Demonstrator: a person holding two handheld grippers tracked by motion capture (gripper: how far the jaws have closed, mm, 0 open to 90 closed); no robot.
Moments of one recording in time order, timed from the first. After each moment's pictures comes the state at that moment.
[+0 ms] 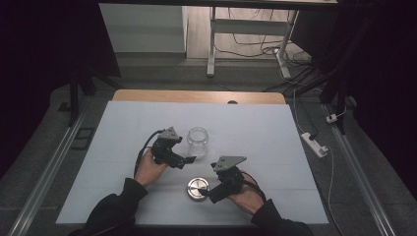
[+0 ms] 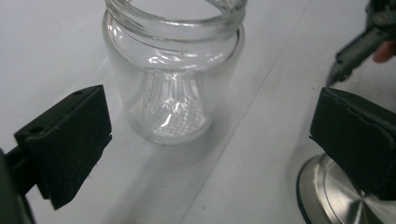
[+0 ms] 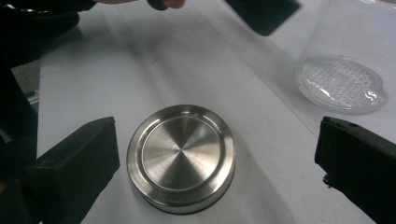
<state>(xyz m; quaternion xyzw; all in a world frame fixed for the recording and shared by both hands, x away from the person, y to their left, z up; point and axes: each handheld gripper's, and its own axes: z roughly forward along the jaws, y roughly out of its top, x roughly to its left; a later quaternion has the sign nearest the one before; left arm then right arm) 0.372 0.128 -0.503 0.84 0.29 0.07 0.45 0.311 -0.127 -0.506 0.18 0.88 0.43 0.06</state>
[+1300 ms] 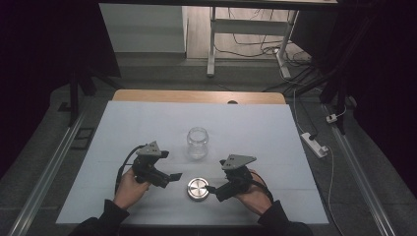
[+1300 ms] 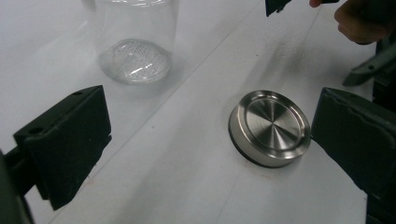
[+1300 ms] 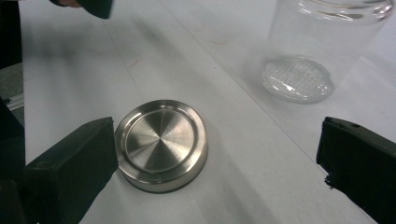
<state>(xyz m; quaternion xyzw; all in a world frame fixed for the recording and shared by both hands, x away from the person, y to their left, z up) 0.306 0.164 -0.491 0.83 0.31 0.05 0.46 0.308 -0.147 -0.492 0.20 0.87 0.43 0.10</state>
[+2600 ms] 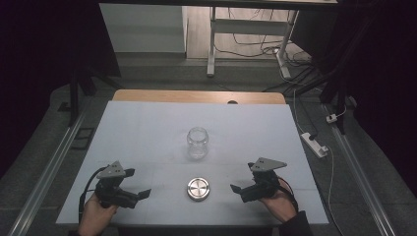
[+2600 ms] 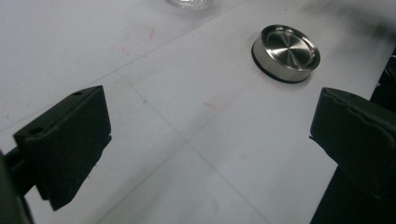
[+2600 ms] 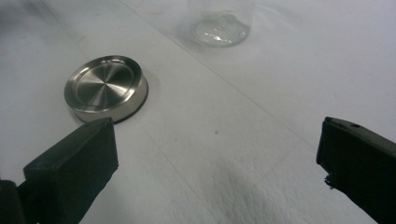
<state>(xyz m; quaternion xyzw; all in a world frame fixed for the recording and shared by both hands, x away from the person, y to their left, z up) 0.233 0.237 -0.505 0.81 0.39 0.08 0.43 0.297 -0.219 -0.490 0.29 0.85 0.42 0.13</state>
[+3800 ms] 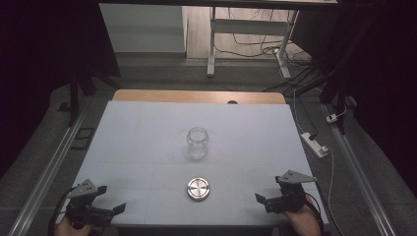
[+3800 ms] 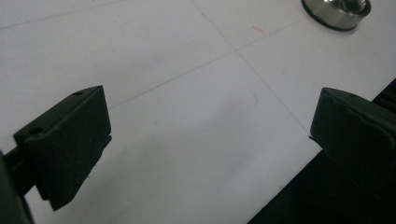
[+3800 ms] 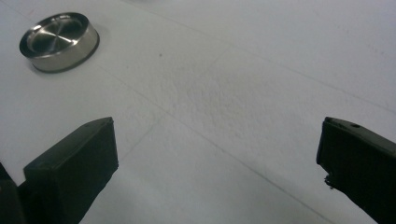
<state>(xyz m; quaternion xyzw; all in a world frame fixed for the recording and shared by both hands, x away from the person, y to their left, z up) 0.183 0.289 -0.524 0.78 0.48 0.09 0.40 0.266 -0.288 -0.499 0.39 0.82 0.39 0.14</state>
